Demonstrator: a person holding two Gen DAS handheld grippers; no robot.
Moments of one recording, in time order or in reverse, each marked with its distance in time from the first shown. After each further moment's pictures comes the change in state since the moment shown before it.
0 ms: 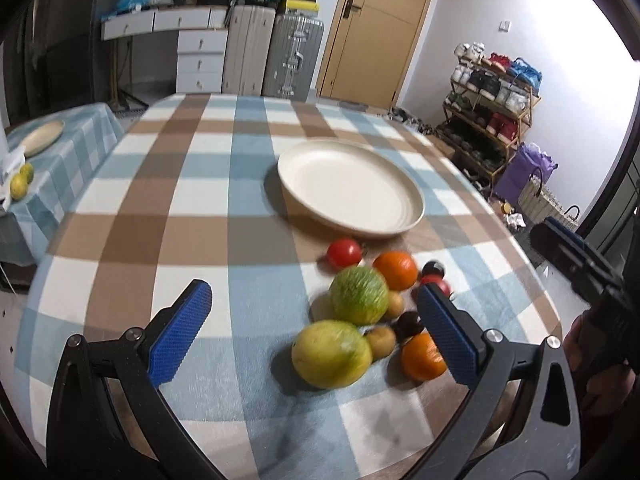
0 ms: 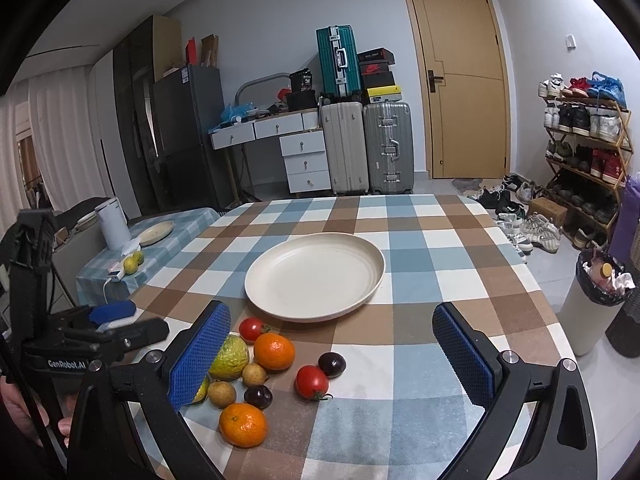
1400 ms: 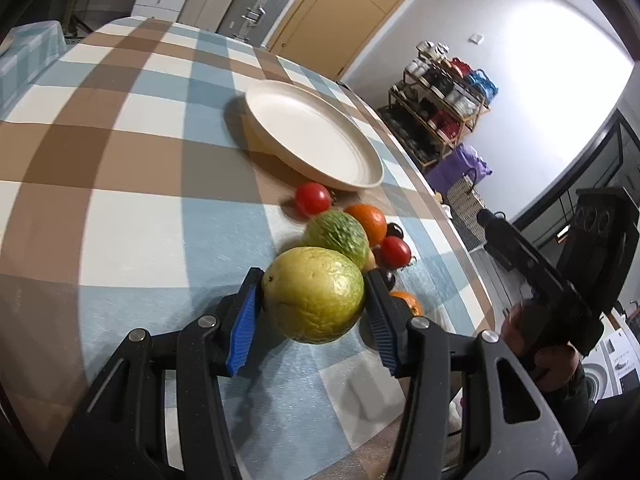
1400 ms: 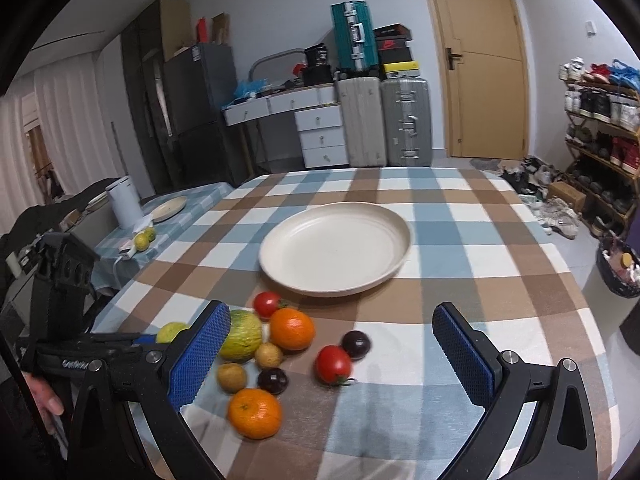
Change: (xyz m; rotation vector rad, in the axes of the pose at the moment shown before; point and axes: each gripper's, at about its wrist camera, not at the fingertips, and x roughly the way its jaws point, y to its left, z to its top) left arm 0.048 0.050 -0.014 -0.154 0.114 -0.358; right arm 0.025 0.014 -0.012 -0.022 0.099 0.092
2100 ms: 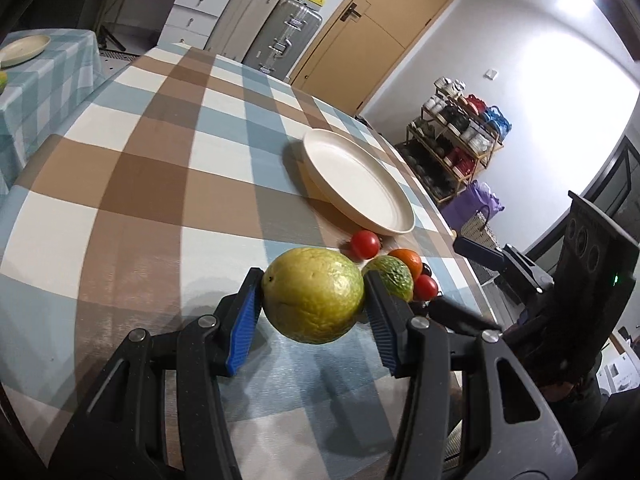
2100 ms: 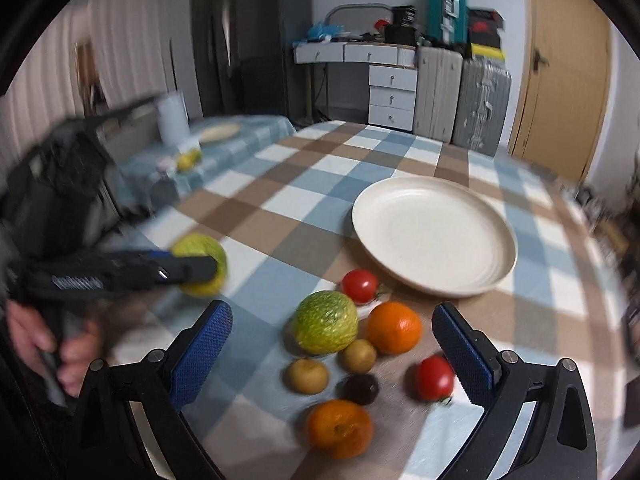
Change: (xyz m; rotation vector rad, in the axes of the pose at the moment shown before) left arm -0.051 0.048 0.000 -0.050 -0.120 0.049; right arm 0.057 0.094 0.002 -0.339 0.189 0.047
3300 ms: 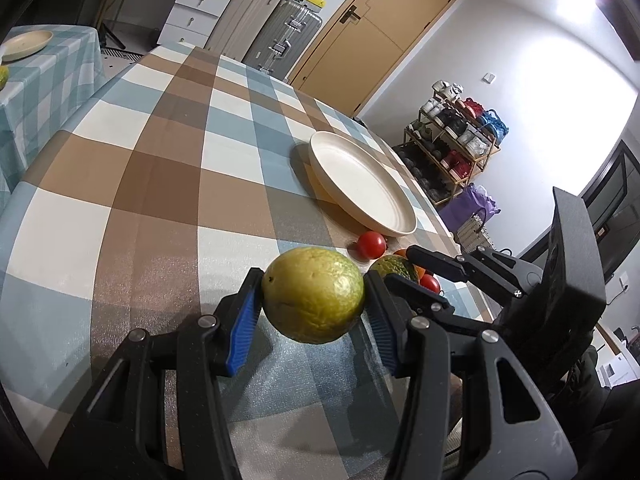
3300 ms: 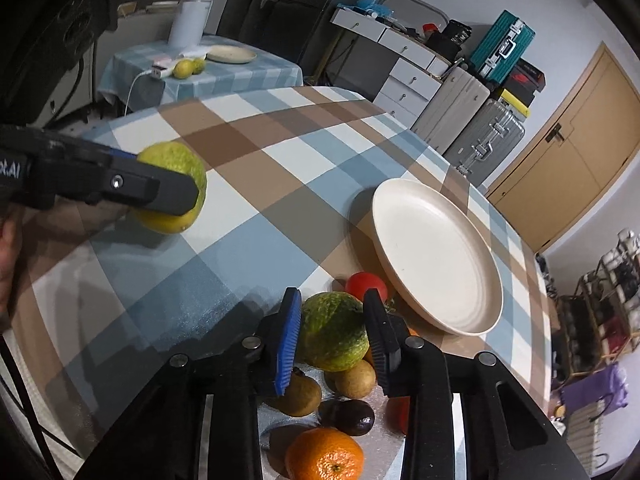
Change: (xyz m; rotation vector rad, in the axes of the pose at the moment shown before) left arm -0.008 0.009 -0.005 -0.008 -0.001 -0.010; right arm 0.046 0.040 0.001 -0.275 0.108 -0.171
